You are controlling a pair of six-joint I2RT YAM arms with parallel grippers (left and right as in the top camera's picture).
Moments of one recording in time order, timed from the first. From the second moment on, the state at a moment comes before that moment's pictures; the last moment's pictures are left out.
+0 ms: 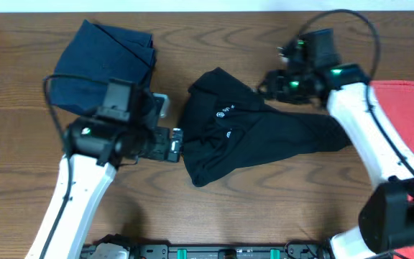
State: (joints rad) left arm -0.29 1.28 1.22 -1.17 0.25 -0.09; right arm 0.18 1.71 1.41 -0.84 -0.38 0.35
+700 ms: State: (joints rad) left arm -0.47 1.64 1.15 -1.07 0.25 -0.12; right arm 0.18 1.88 1.15 -0.70 -0.29 0.35
